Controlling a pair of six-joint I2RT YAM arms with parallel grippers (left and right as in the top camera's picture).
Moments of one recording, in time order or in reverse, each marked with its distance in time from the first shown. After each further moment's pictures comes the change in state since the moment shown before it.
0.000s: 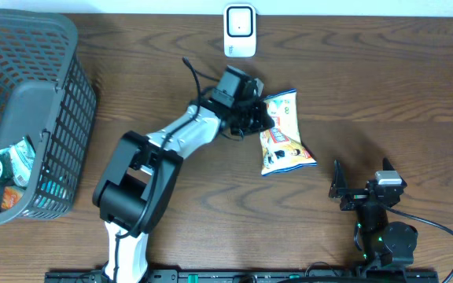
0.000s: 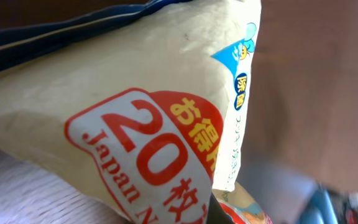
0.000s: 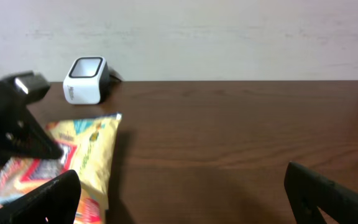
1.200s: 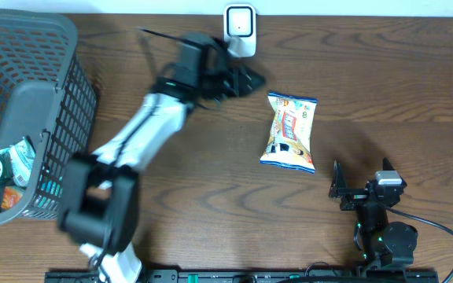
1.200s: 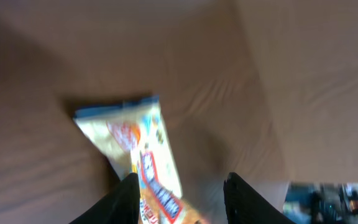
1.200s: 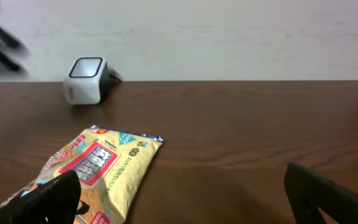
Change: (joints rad) left arm 0.183 -0.201 0.026 0.108 0.116 0.110; right arm 0.000 0.000 0.000 0.000 0.000 0.000
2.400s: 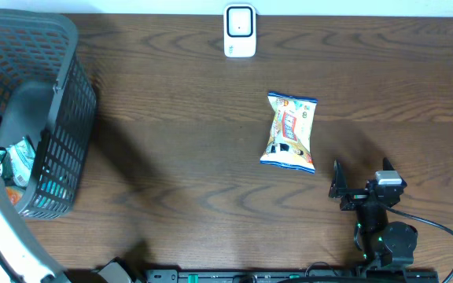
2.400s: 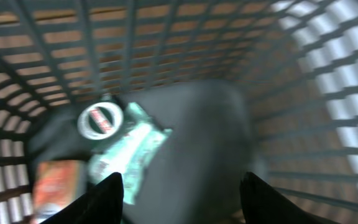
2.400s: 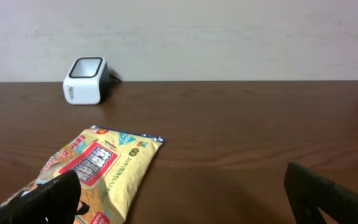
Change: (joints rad) left arm 1.044 -0.483 -0.003 -0.695 -0.807 0.014; right arm 0.000 0.000 0.000 0.000 0.000 0.000
